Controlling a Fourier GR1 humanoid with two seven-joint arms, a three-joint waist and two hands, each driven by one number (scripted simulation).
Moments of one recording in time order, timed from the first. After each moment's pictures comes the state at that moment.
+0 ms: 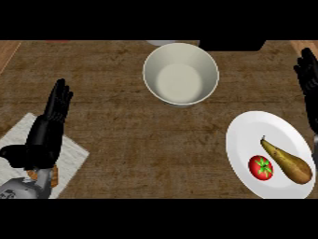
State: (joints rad) left arm -0.12 0.39 -0.28 -1.62 0.22 0.41 -0.06; right arm -0.29 -0.48 0.05 -1.50 -0.12 -0.25 0.12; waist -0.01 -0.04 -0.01
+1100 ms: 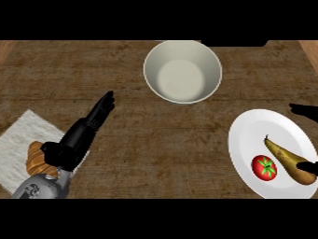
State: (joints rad) left arm -0.18 0.37 -0.41 -1.56 0.27 0.12 -0.02; right arm -0.06 -0.79 0.10 -1.40 0.23 0.06 -0.55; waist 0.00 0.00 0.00
